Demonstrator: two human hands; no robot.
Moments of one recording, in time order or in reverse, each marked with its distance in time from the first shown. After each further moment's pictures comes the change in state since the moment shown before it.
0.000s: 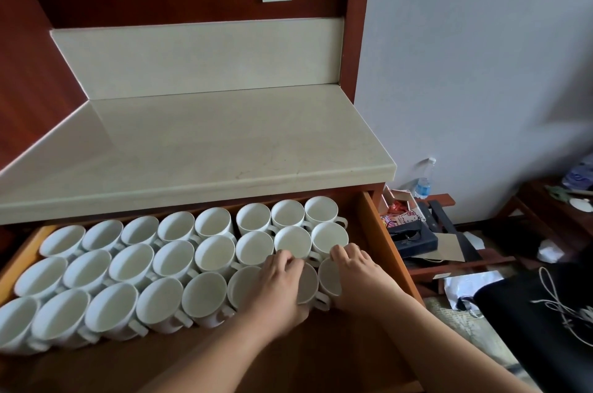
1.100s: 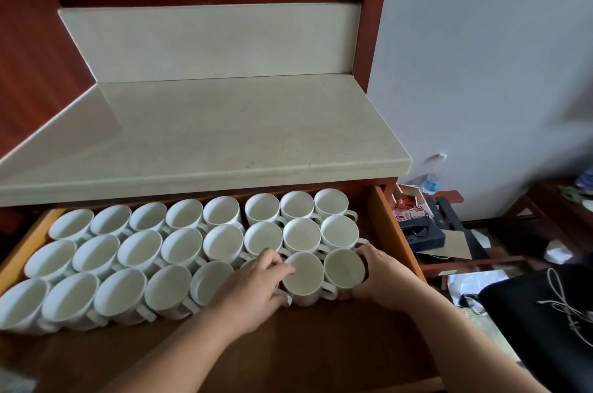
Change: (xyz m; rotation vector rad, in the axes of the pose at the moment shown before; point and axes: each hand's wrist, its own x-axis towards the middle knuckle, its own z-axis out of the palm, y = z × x) left_hand -0.026 -0.043 -0.037 -0.043 -0.095 0.072; right_hand -0.003 0.020 -0.010 0.323 -0.077 0.143
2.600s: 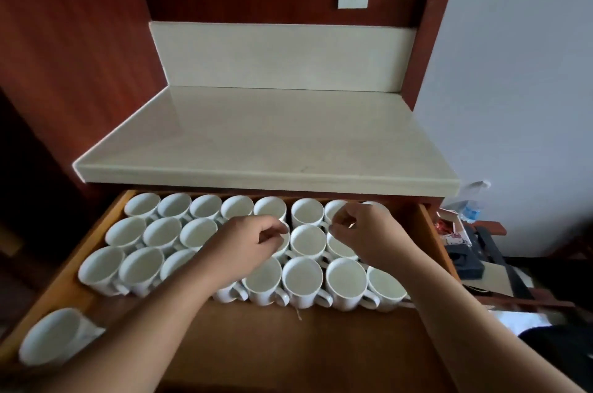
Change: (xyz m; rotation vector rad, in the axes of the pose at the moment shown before) left_hand -0.044 -0.024 -0.122 -0.376 0.212 -0.262; right_hand -0.004 -0.151 -0.026 0.015 0.215 -0.234
